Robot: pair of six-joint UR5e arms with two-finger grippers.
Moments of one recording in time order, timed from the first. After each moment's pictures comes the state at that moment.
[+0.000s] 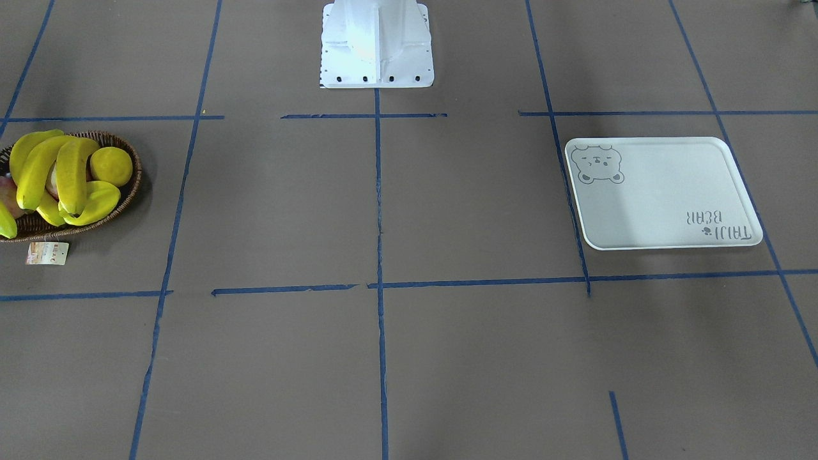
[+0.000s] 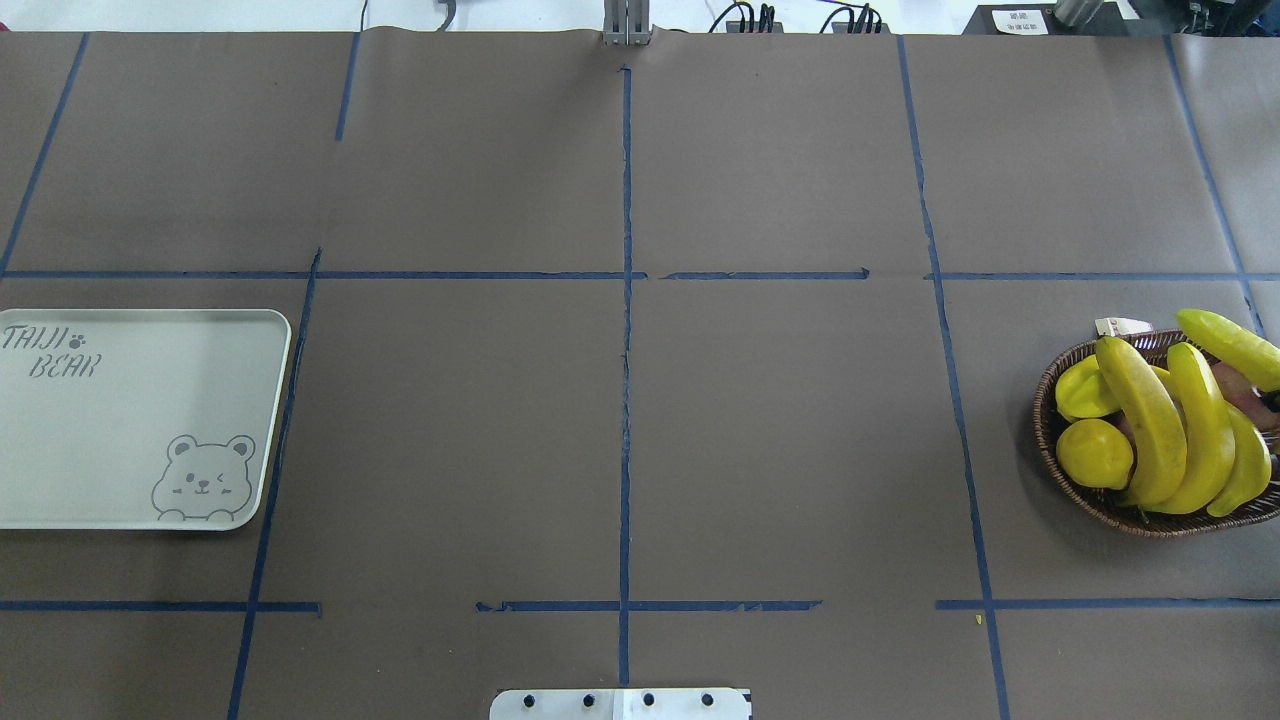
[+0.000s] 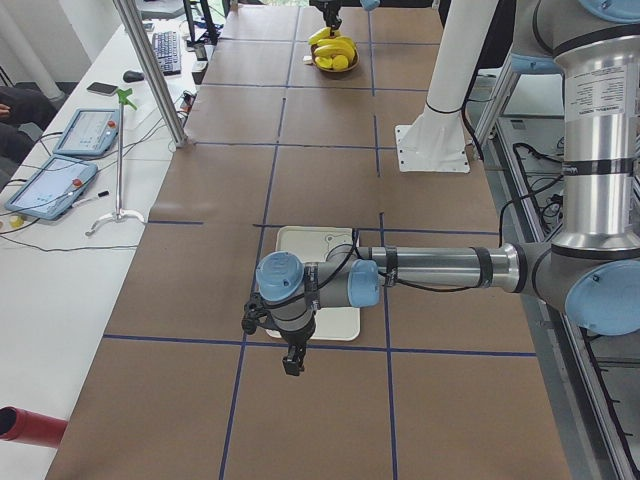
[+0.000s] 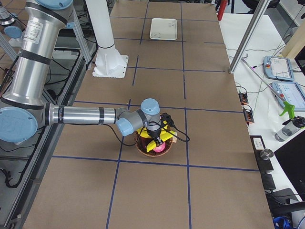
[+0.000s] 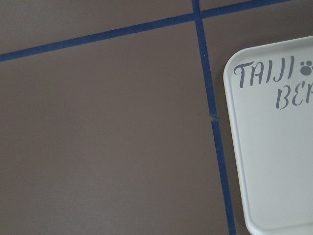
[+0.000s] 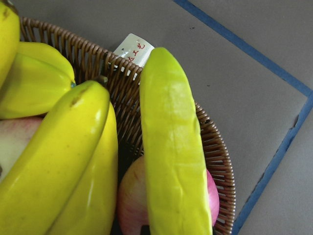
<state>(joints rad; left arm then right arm) -1.54 -1.46 -1.65 -1.51 -2.29 0.23 1.14 -1.86 1.78 -1.03 2.14 0.03</state>
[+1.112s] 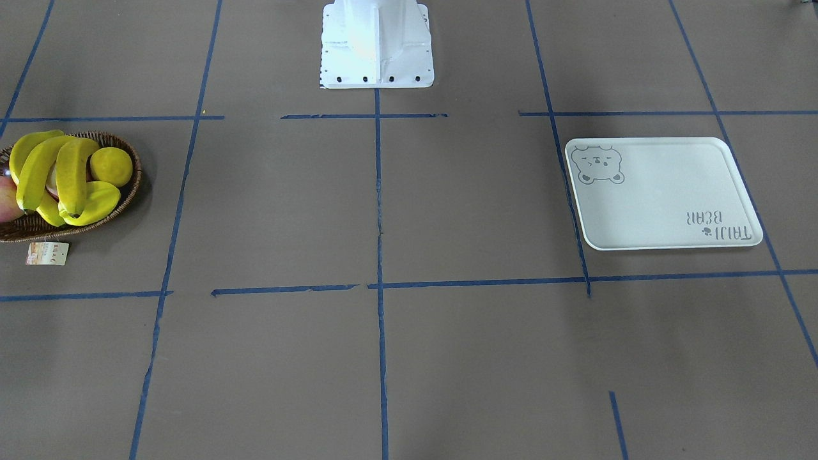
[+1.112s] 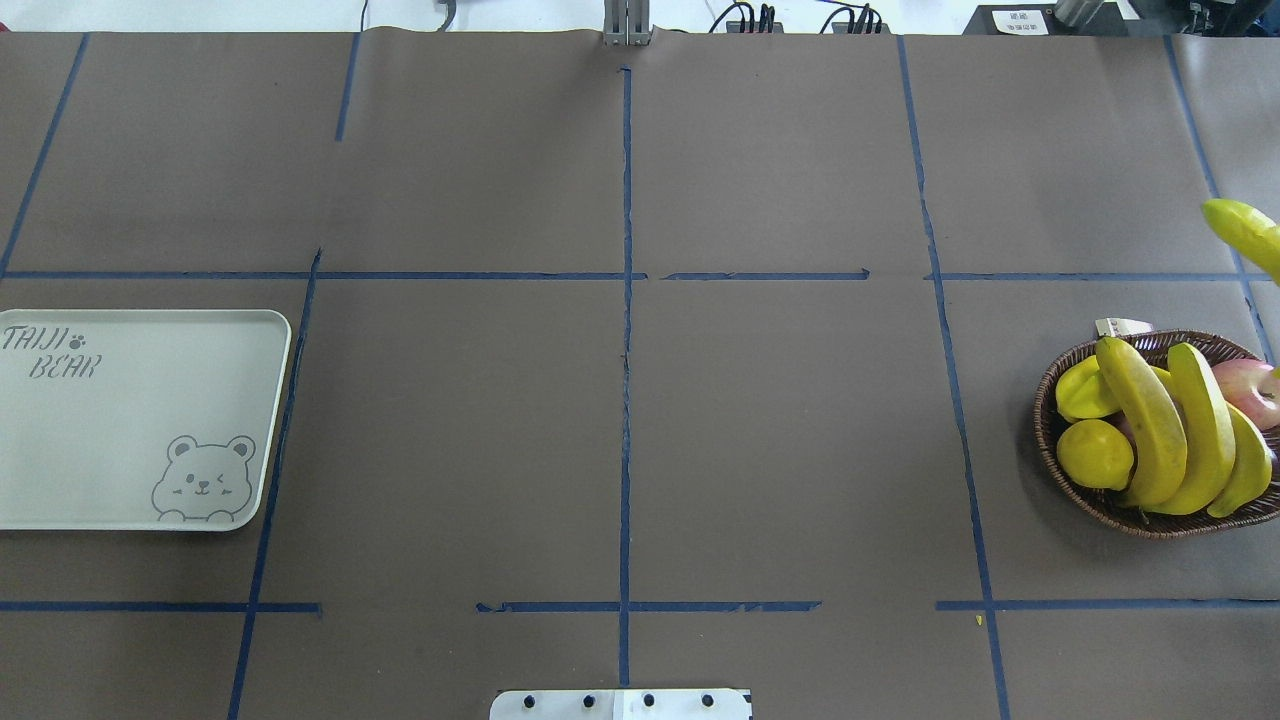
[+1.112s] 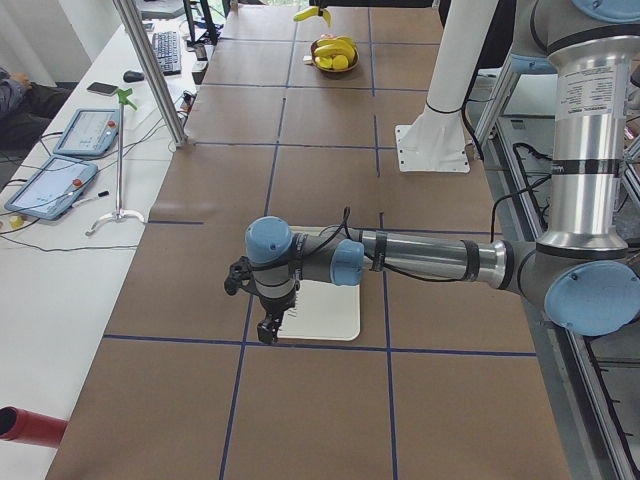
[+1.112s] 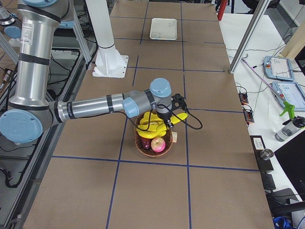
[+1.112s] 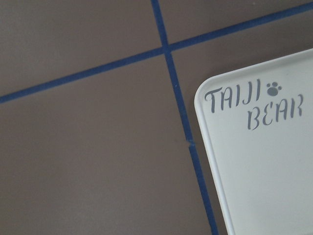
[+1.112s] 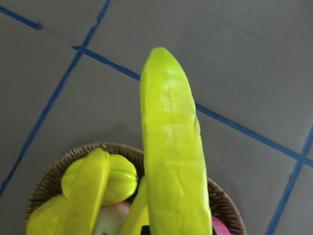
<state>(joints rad) -1.50 -1.54 -1.69 -1.64 -2.29 0.23 1.33 -1.70 1.95 -1.37 2.38 0.00</state>
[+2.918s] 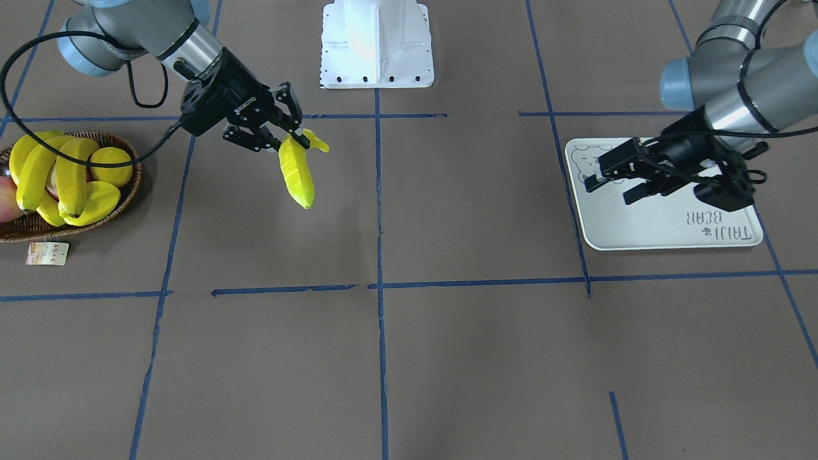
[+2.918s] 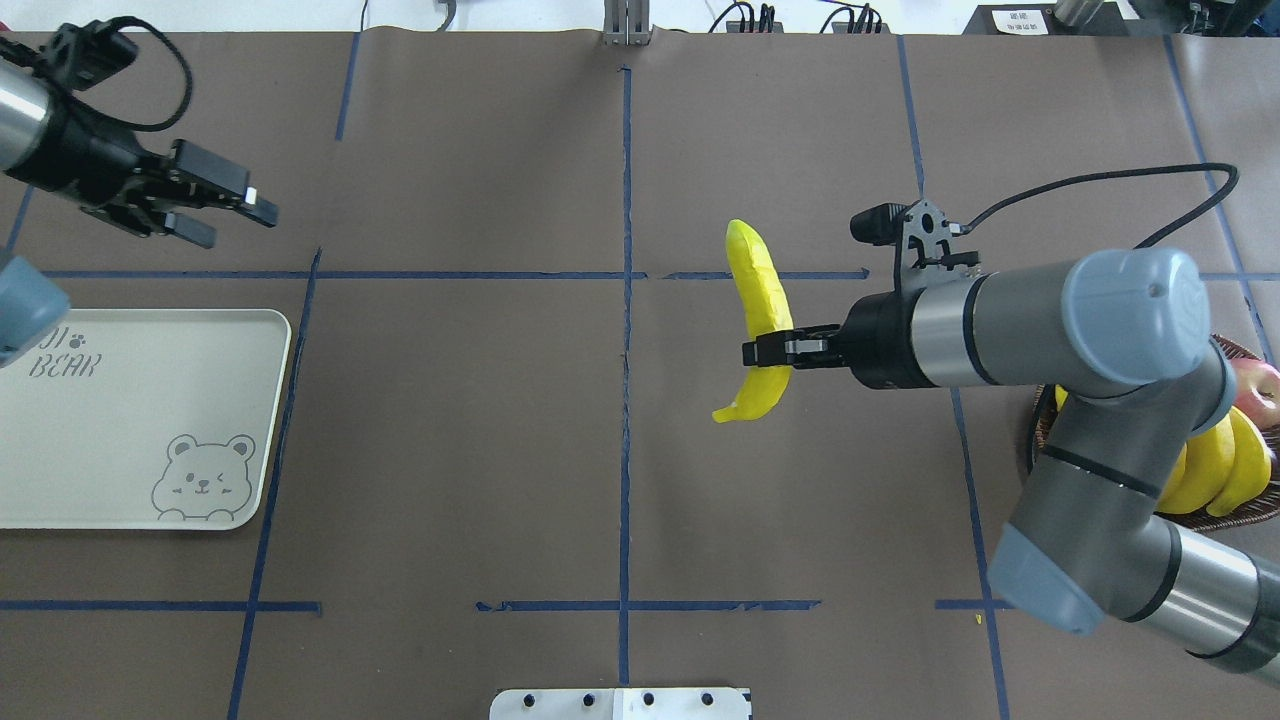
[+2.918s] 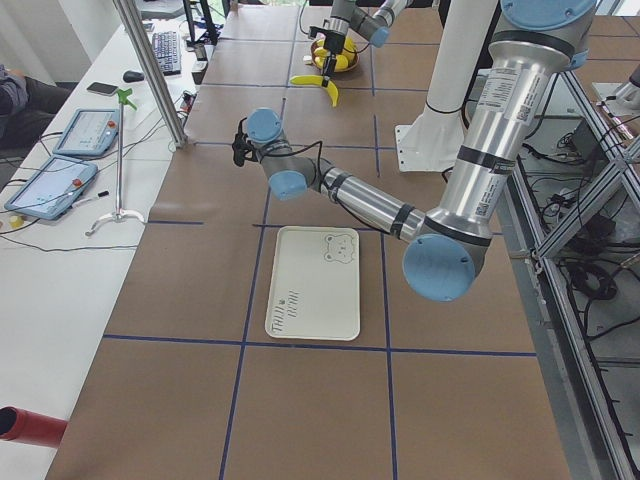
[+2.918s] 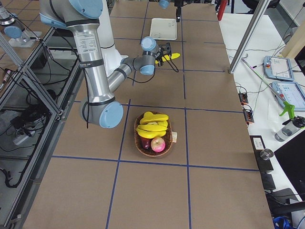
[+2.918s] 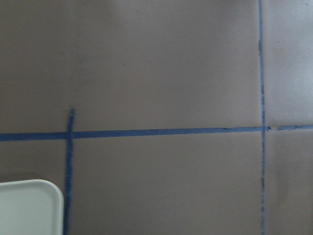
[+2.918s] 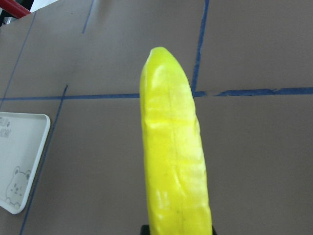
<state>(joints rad) -1.04 -1.92 -1.68 -2.24 -2.52 -1.23 0.54 -1.28 1.94 -0.81 1.82 1.29</state>
